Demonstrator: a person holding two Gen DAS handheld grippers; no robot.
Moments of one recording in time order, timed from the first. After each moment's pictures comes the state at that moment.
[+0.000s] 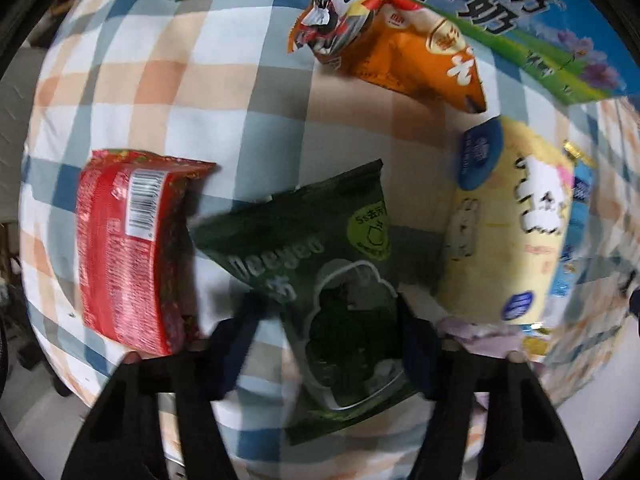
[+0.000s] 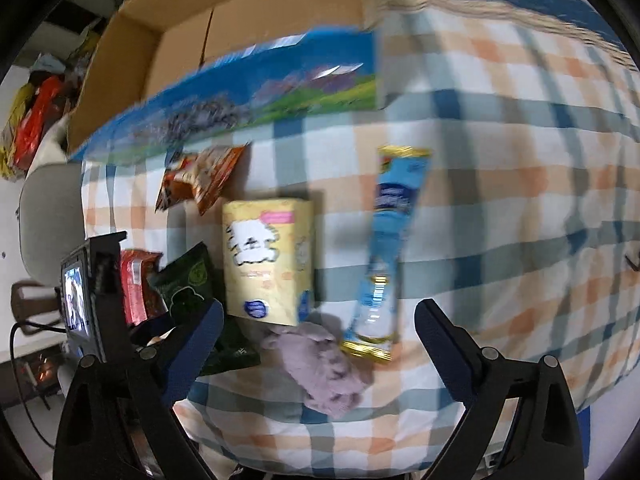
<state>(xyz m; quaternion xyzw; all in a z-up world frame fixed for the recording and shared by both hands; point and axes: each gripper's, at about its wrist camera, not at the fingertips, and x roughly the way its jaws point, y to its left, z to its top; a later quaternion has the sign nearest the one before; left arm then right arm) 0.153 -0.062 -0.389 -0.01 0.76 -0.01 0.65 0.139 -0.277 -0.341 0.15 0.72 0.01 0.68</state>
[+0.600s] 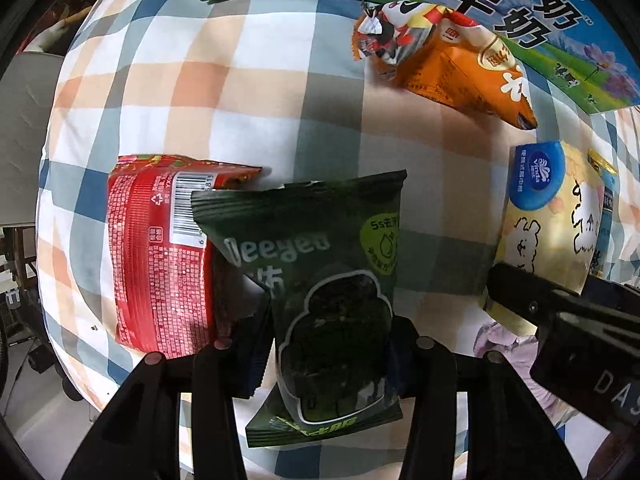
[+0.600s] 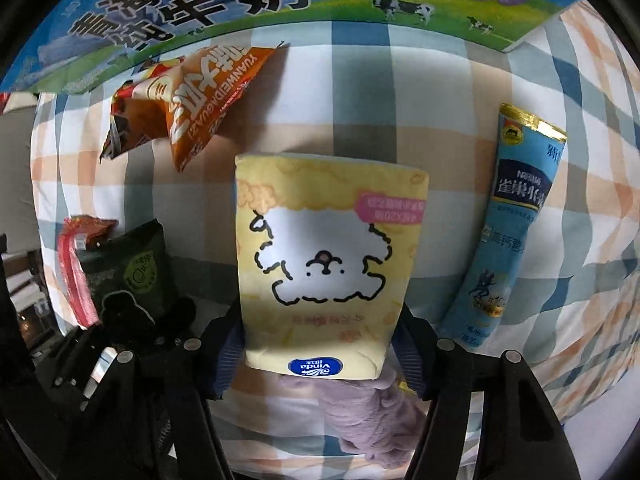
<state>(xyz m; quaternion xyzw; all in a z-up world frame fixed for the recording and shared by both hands) 0.126 -0.057 -0.388 0.01 0.75 0.00 0.66 0.150 -0.194 -0.426 0.07 0.78 0.01 0.62</state>
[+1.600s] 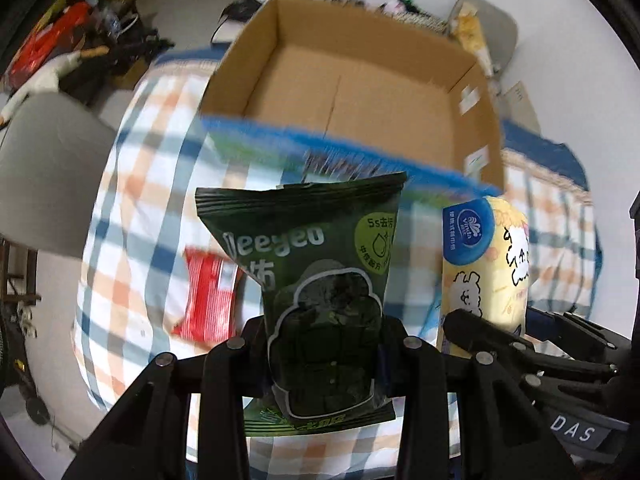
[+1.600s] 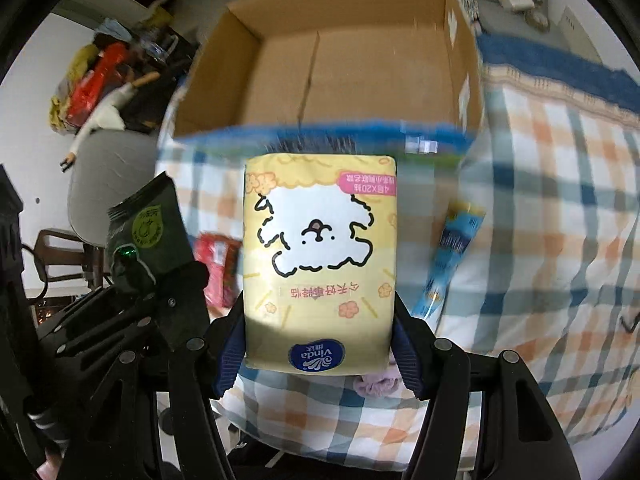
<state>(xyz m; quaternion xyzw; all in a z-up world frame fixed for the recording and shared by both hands) 0.152 -0.062 -0.186 -0.06 0.65 -0.04 0.76 0.118 -0.221 -0.215 0.12 0.68 0.11 0.72</state>
